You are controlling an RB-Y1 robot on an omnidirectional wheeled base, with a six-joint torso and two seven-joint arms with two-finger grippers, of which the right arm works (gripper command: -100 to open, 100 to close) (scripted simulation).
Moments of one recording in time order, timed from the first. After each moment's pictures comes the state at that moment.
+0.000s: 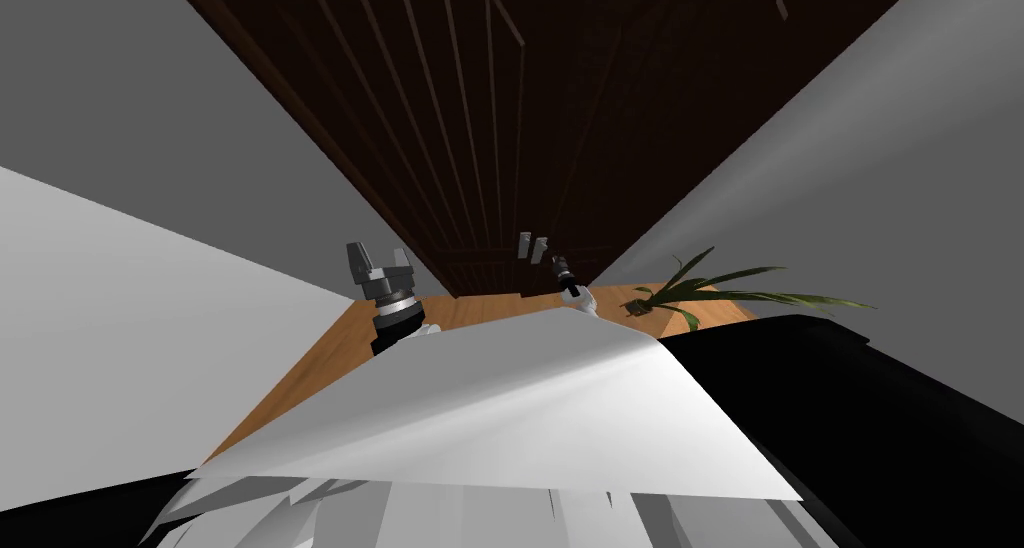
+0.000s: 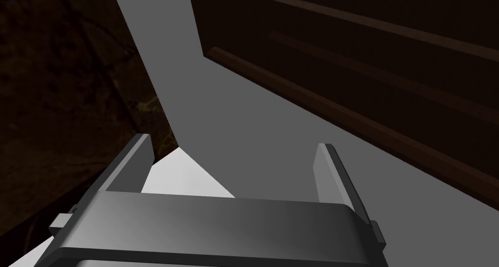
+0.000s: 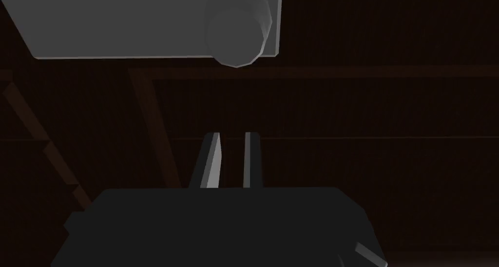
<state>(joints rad) 0.03 -0.29 -0.17 -1.18 0.27 -0.40 -0.53</state>
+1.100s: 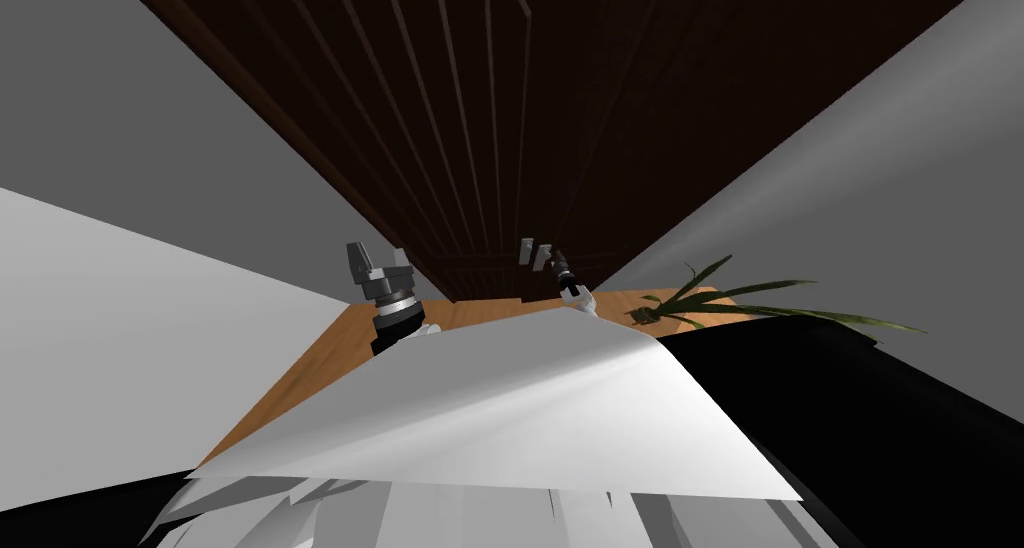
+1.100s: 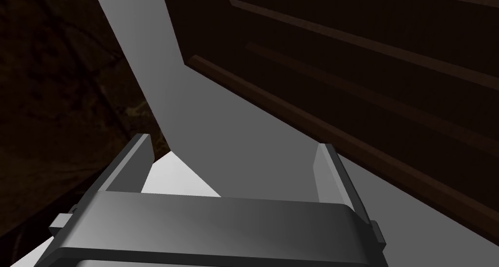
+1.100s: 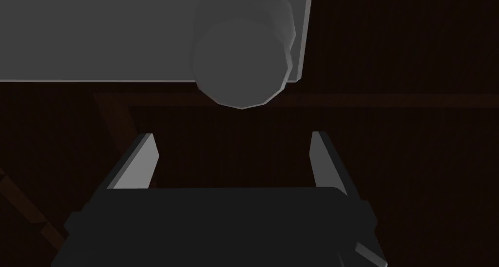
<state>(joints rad) 0.00 -0.28 -0.19 -1.14 0.26 -0.40 -0.51</state>
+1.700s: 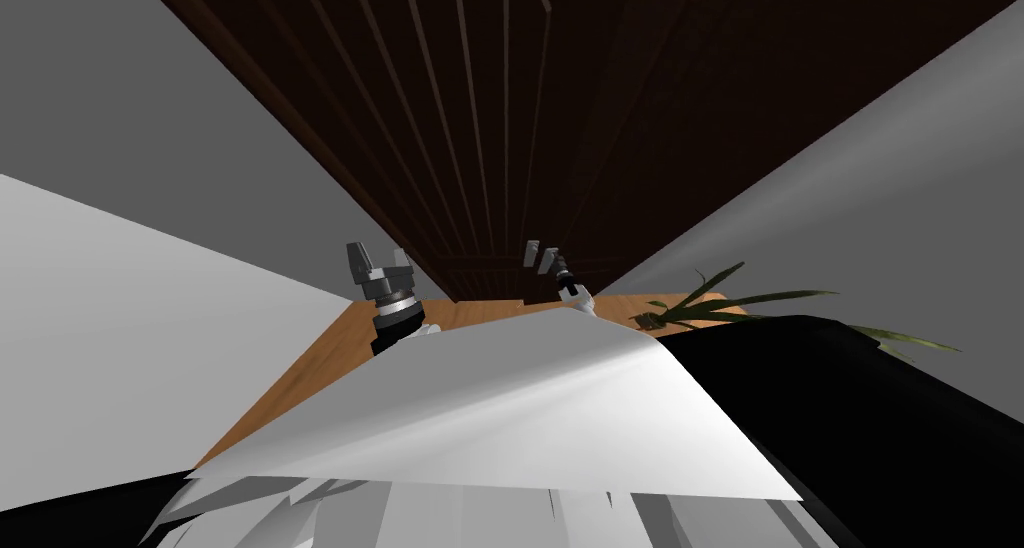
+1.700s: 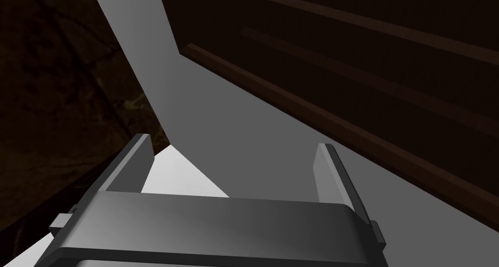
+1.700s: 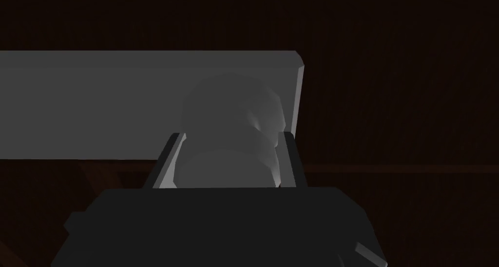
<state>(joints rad) 0.00 -0.28 -0.18 -1.15 0.27 -0.41 -0.51</state>
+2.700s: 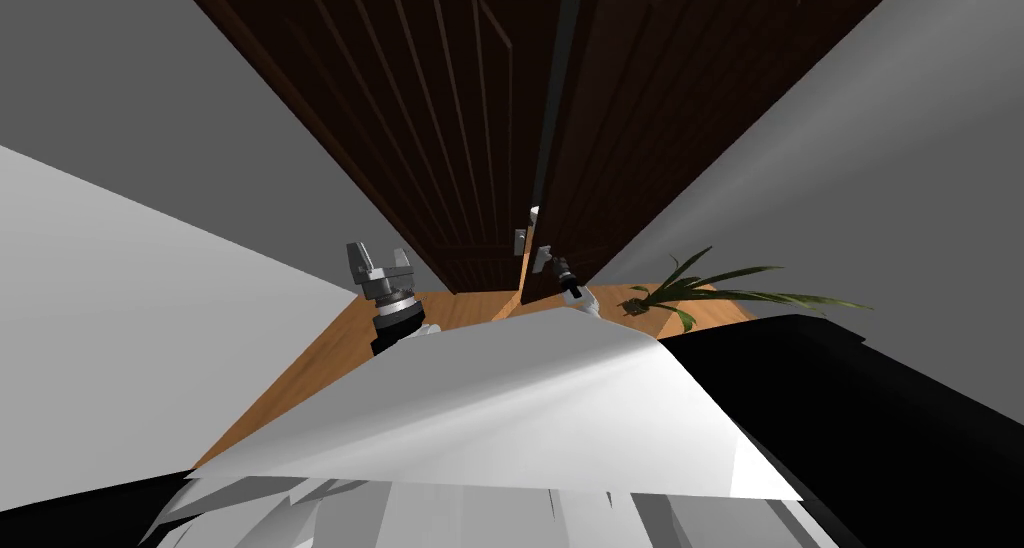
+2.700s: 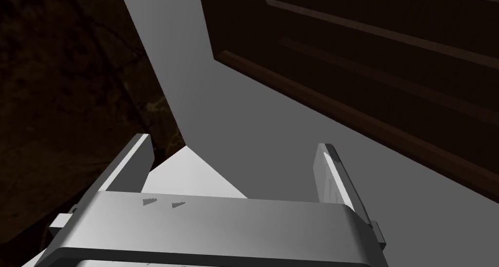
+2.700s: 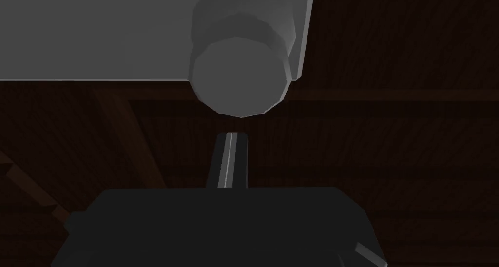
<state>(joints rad) 0.04 -0.32 -0.15 -1.18 0.28 -0.41 -0.56</state>
